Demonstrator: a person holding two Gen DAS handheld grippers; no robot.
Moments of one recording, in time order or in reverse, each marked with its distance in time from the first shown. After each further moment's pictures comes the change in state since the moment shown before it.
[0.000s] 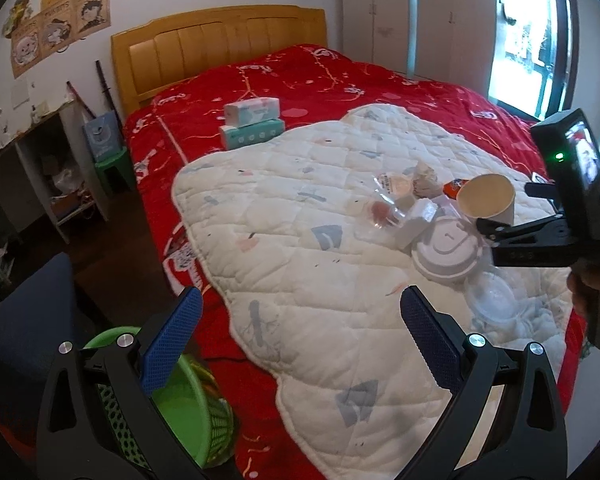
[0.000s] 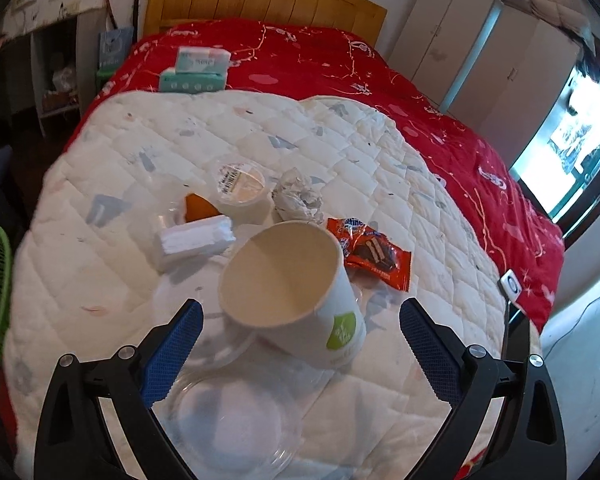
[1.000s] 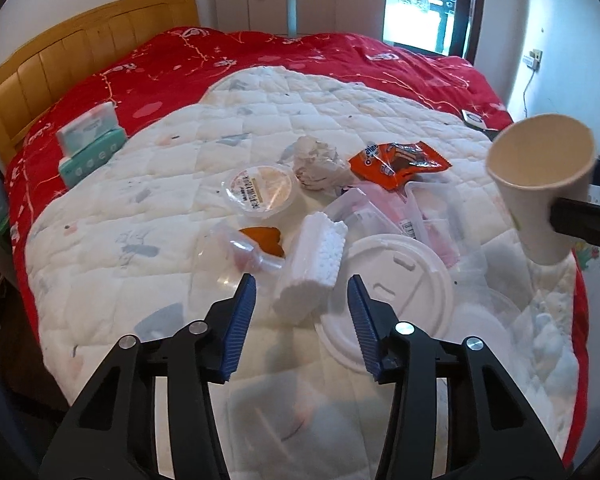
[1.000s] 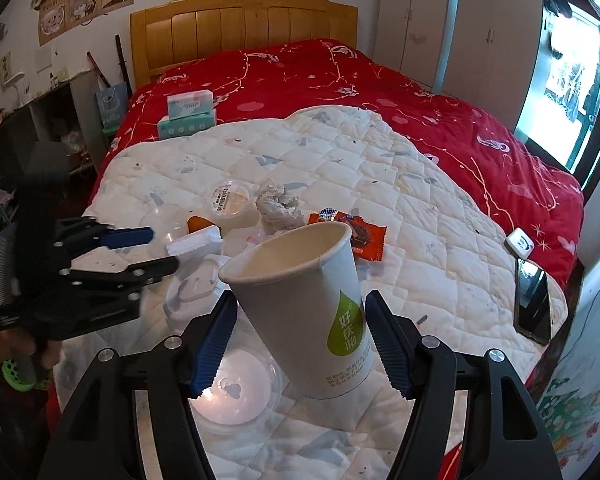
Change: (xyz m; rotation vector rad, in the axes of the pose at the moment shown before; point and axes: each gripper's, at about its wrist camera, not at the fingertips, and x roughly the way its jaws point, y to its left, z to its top) left arm 0.147 -0.105 0.047 0.275 0.113 -0.319; right arm -0.050 -0.060 -0.033 0.209 -0.069 0.154
